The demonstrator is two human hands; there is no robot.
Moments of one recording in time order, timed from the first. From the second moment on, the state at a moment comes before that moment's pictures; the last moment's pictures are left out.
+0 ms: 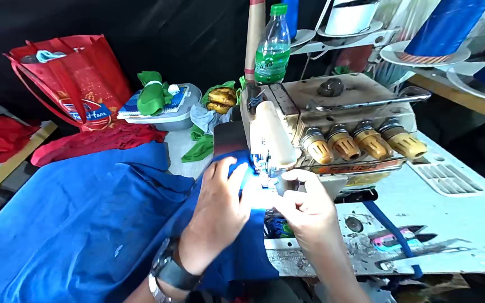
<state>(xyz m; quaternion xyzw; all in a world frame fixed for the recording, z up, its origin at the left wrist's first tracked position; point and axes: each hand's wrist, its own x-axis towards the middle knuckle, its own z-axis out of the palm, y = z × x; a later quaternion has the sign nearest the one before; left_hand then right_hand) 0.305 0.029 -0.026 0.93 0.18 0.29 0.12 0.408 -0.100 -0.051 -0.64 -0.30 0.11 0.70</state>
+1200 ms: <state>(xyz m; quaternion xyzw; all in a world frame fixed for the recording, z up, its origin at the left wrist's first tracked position) 0.279 -0.039 -0.059 0.84 0.05 0.40 0.38 0.449 -0.144 -0.072 -0.63 -0.58 -0.05 0.52</state>
